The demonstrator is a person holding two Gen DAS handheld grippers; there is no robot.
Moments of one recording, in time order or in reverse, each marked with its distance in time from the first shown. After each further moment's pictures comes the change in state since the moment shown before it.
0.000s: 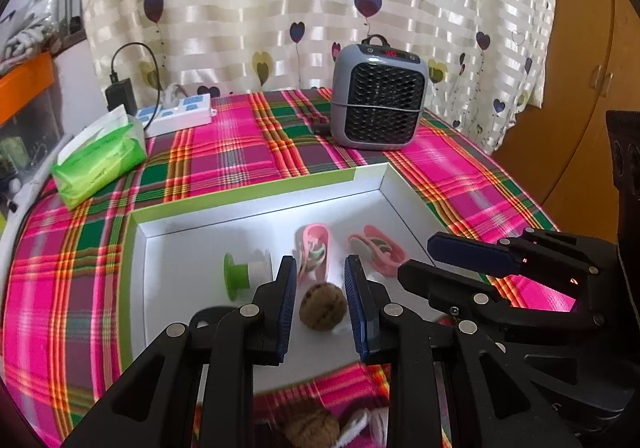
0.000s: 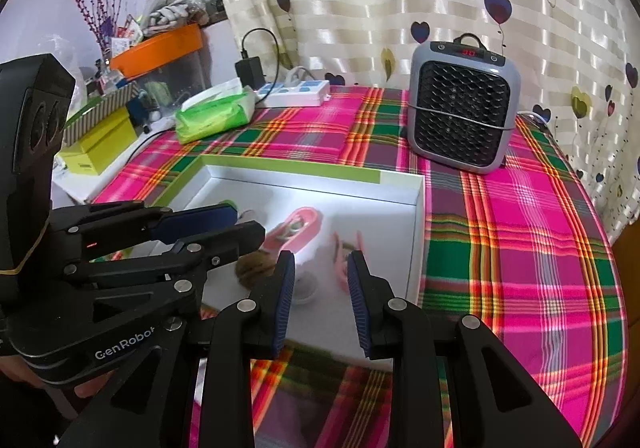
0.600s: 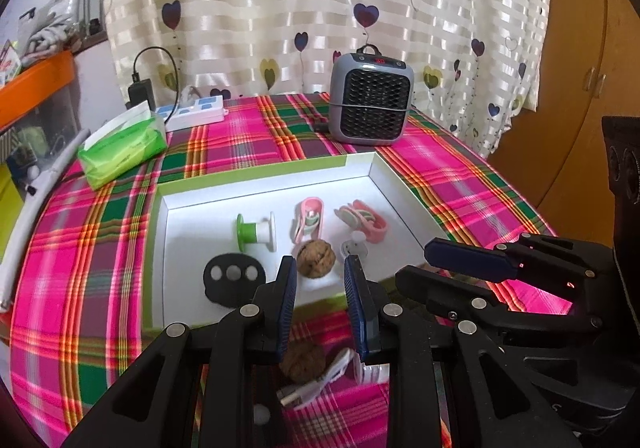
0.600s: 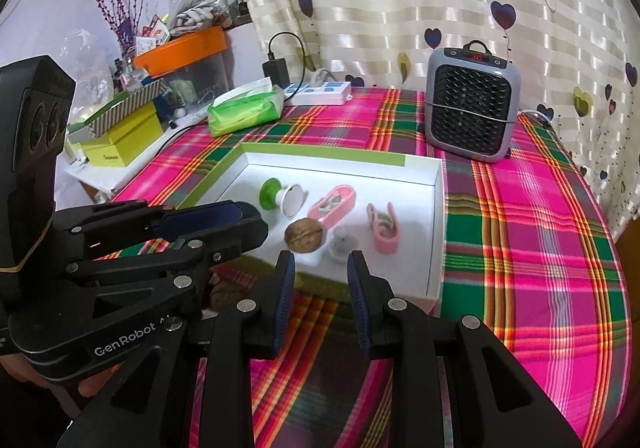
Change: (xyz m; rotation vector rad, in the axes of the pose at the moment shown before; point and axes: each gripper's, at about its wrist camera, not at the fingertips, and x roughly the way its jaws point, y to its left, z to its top) left arm -0.043 -0.007 -0.029 -0.012 -0.029 0.016; right arm -0.030 0.025 -0.023 -0.014 -0.011 0.032
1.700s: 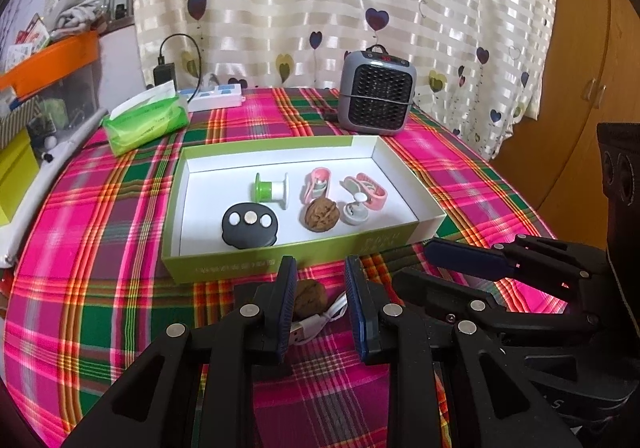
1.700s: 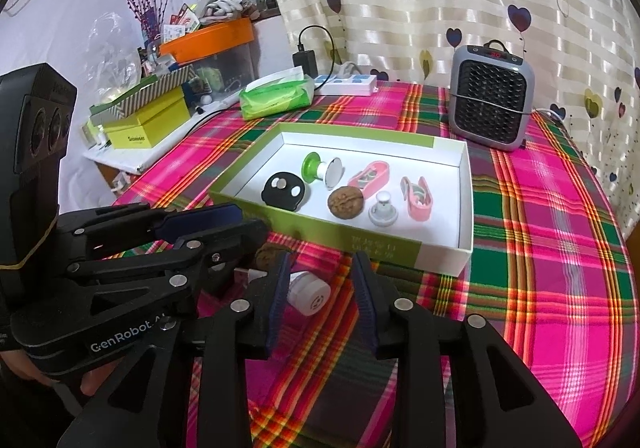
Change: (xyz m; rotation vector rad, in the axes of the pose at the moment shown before) left arm -0.029 0.004 -0.037 -0.057 -0.012 0.012; right arm -0.013 0.022 -0.024 -0.028 0.006 0.054
